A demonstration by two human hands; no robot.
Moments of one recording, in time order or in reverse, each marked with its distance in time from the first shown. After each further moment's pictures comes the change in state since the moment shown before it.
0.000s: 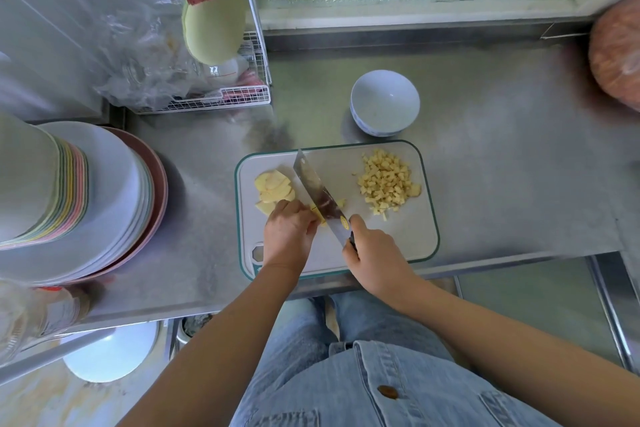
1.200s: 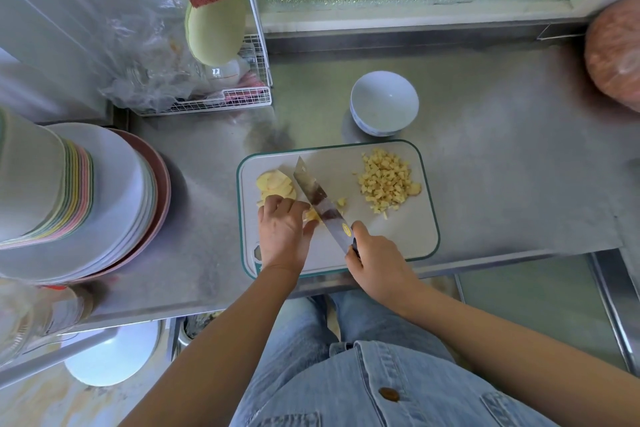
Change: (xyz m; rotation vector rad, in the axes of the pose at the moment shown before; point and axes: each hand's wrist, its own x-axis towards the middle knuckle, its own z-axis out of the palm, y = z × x) left_hand -0.003 -0.004 -0.001 0.139 0.057 -0.082; right_hand -0.011 0.004 0.006 0.024 0.003 -0.041
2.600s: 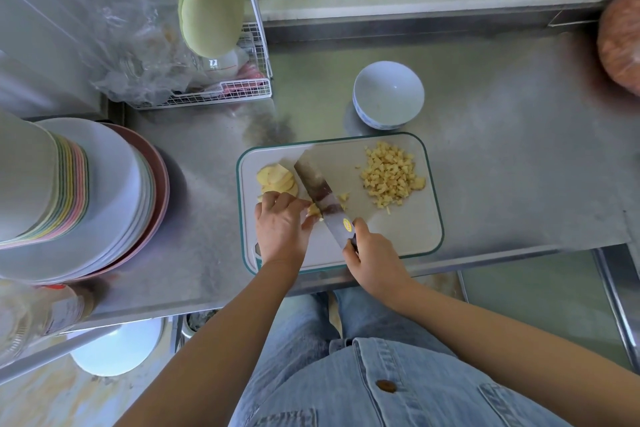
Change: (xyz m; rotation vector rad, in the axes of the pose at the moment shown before) left_hand 0.001 -0.004 0.002 -0.028 -0.008 -0.068; right_hand 0.010 0.004 0.021 0.102 0.043 0.088
